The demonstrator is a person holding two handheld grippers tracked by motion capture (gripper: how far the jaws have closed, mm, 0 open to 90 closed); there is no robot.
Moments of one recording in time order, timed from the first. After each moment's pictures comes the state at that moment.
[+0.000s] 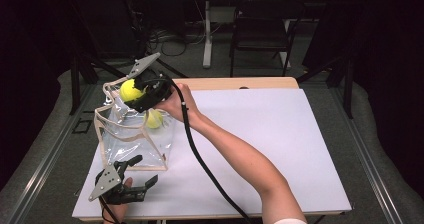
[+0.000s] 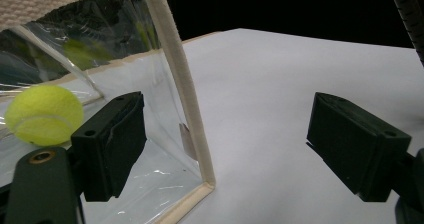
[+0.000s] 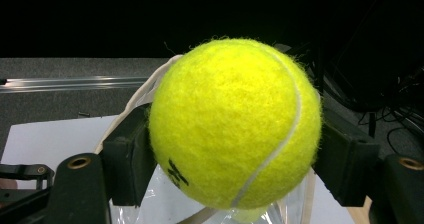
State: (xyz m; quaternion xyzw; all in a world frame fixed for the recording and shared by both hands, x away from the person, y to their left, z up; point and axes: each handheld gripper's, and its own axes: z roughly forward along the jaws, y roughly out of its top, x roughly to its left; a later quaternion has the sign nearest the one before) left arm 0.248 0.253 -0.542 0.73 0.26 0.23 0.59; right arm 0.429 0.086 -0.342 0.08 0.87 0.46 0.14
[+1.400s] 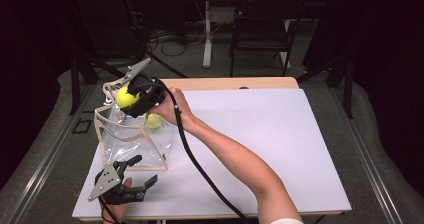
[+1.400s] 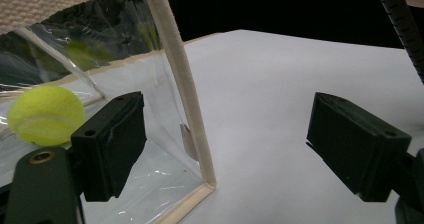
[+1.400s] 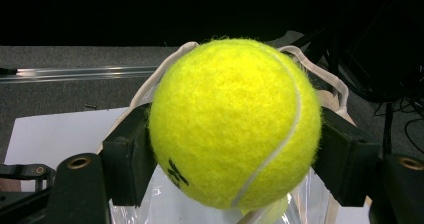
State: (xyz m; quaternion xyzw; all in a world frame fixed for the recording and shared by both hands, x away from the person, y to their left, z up) left arm 0.248 0.254 -0.541 0.73 0.26 0.23 0.58; right arm 0.431 0.105 -0.358 0.09 0.88 0.44 0.12
